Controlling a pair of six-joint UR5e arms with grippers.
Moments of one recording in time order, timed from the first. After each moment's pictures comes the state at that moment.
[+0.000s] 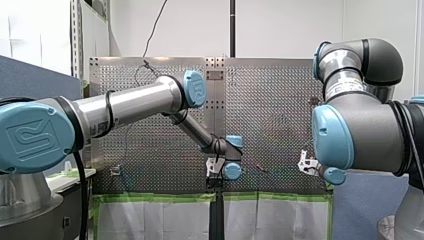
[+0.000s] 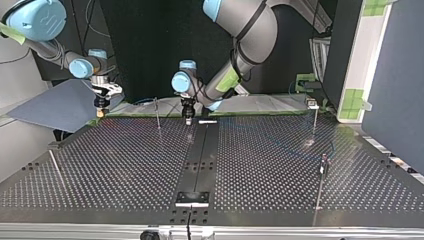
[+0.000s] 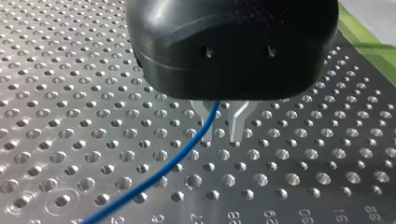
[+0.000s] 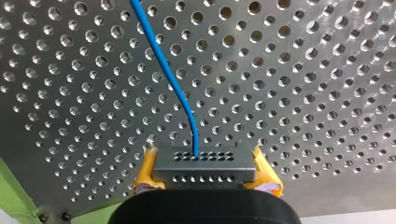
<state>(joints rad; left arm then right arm) -0.67 -2.84 -0.91 -2.61 -2.15 -1.52 1.54 -0.55 1.55 -0.96 1.29 1.72</state>
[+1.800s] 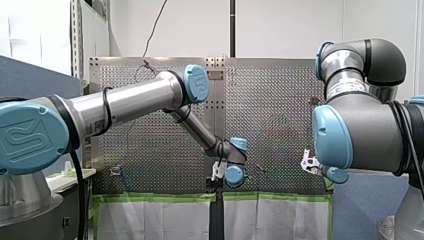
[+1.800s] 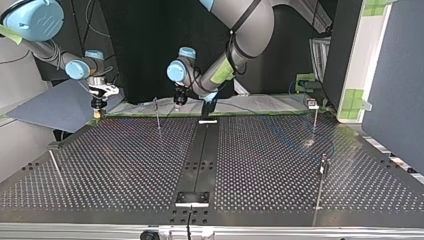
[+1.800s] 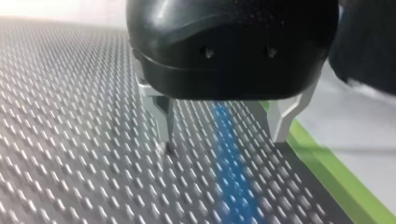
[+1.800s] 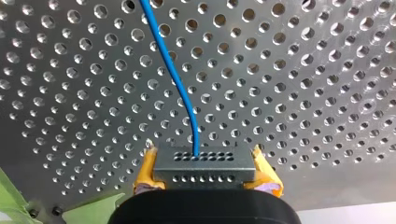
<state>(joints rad) -0.73 -2.80 -1.01 -2.67 -2.01 -1.48 1.52 -0.55 1.52 -0.93 1.27 1.73</state>
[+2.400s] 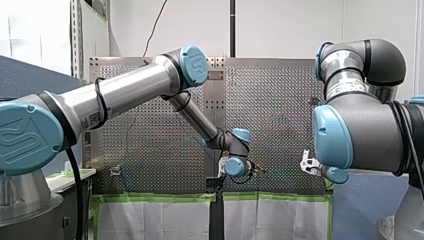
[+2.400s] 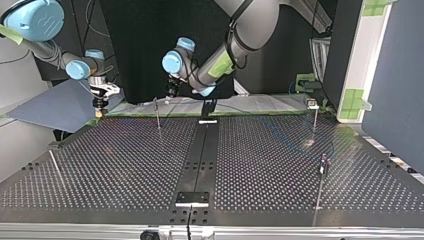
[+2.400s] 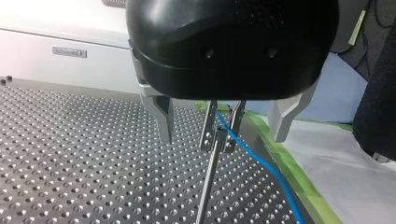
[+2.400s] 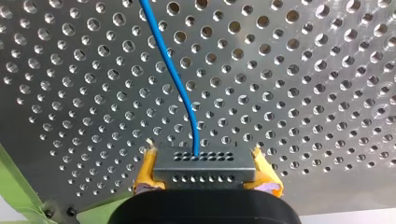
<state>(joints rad) -0.77 -2.69 -1.14 -2.67 -1.89 -1.56 1.52 -0.55 1.52 -0.91 1.26 1.73</state>
